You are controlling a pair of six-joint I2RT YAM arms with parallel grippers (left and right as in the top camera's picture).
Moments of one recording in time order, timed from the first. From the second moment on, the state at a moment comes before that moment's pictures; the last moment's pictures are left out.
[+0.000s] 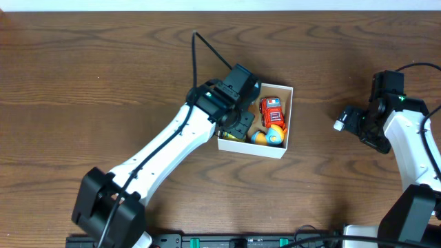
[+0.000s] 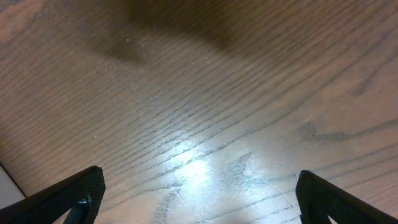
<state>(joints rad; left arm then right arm) -0.67 1.72 1.41 -0.91 0.07 -0.11 -0.19 1.56 1.08 -0.93 0.07 0.37</state>
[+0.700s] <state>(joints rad) -0.19 1.42 1.41 -1.04 0.04 -0.18 -0.04 1.56 1.08 -0.79 -0.05 0.29</state>
